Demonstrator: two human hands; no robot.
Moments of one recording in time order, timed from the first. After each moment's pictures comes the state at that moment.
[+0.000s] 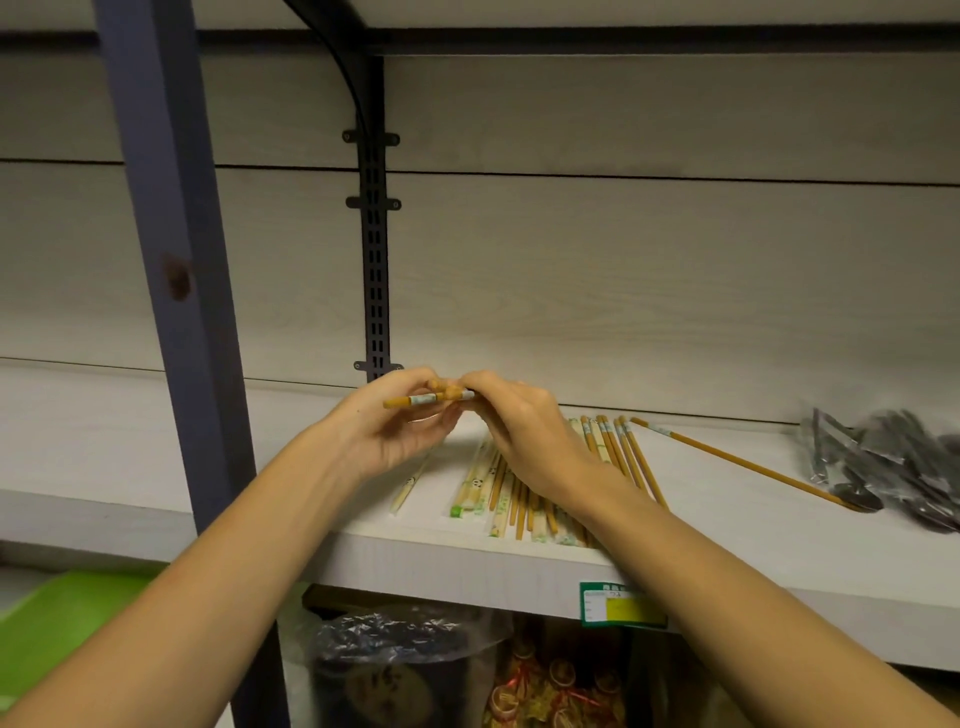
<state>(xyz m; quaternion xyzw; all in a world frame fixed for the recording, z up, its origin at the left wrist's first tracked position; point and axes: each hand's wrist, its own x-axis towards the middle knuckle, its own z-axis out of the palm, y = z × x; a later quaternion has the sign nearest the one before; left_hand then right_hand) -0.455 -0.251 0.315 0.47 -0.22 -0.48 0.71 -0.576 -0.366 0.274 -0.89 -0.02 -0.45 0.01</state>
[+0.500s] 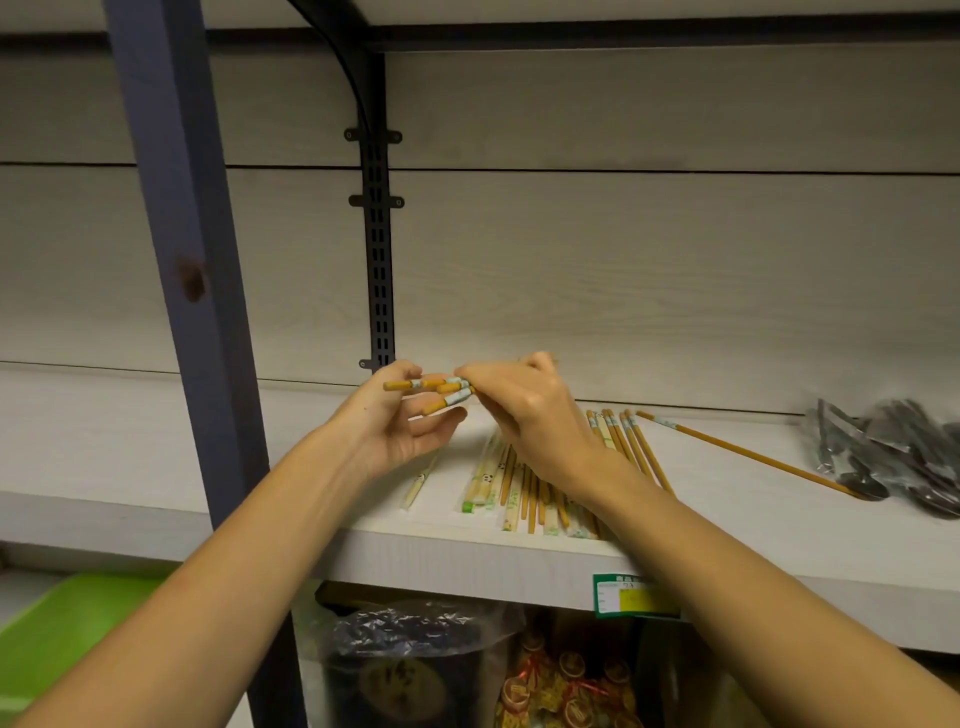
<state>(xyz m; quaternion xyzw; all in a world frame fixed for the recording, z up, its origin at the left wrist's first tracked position) -0.454 -0.241 0.314 0.48 -0.20 -0.46 0.71 -0.570 -0.367 0.279 -0.85 -0.03 -0.52 -0.10</state>
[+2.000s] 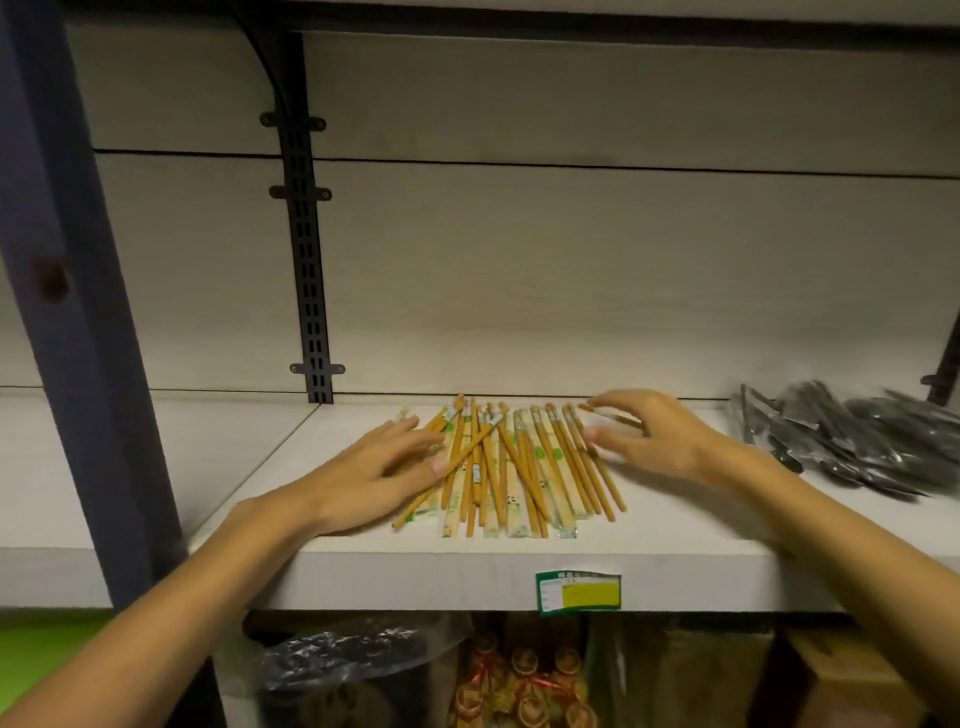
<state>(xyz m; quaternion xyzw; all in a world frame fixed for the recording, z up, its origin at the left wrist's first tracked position) -0.439 -0.263 0.255 0.71 -0.66 -0.12 0.21 -0.721 -0.441 0.283 -0.90 0.37 -0.20 0.07</state>
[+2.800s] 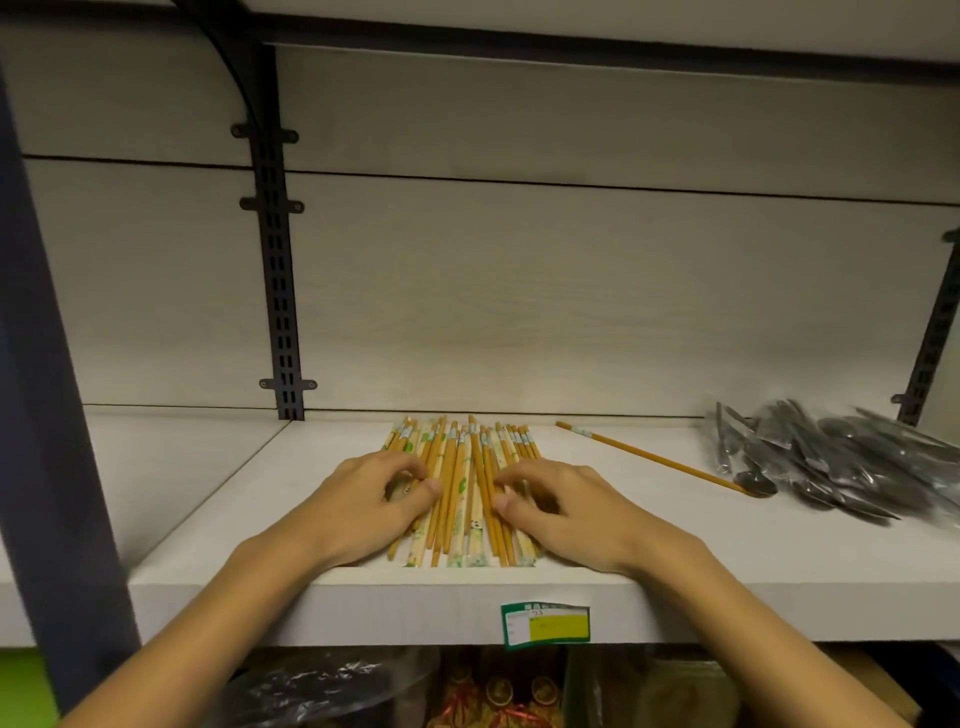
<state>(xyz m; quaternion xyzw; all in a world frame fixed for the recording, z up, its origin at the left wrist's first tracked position) -0.474 -0.276 0.255 0.73 -0.63 -0.04 0.27 -0.690 -0.379 0.258 -0.93 0.29 -0.17 0.15</state>
